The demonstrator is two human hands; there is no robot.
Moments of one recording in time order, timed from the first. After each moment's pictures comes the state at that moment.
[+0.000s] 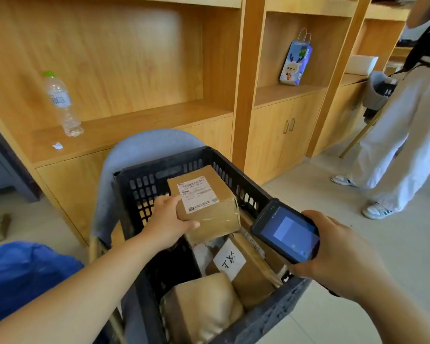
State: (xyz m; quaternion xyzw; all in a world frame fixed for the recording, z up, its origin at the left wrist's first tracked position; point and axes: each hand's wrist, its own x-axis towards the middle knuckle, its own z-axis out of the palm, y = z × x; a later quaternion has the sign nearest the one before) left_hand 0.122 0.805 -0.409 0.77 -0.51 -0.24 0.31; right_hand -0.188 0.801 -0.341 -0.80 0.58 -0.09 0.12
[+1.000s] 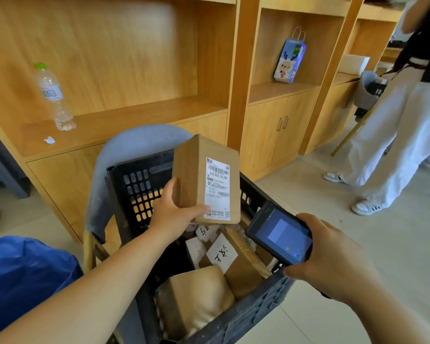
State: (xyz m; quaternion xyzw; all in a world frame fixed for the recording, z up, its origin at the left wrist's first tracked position) left_hand 0.093 0.811 -0.404 0.69 -0.41 -0.32 0.49; right_hand -0.195 0.821 -0.344 -0.79 0.59 -0.08 0.13
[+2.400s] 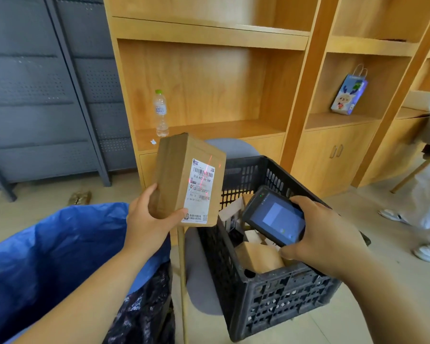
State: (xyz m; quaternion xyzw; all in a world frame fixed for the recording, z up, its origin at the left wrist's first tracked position) left_hand 0.184 1.045 -0.371 0.76 -0.33 -0.08 0.55; right_hand -0.111 0.929 -0.292 -0.88 0.44 -0.14 0.09
